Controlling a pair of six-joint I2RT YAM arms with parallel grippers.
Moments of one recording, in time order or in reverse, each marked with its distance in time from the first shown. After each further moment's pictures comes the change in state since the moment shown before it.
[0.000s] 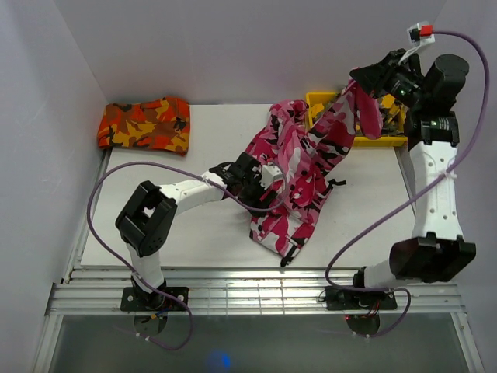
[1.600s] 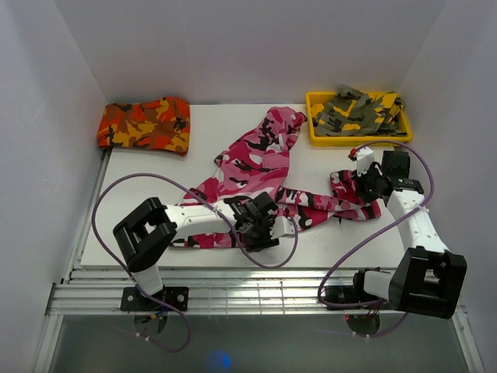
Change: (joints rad) left arm -0.281 -0.113 -0.201 -0.134 -0.092 0.312; right arm -0.031 -0.336 -0.910 -0.385 0.451 -0.889
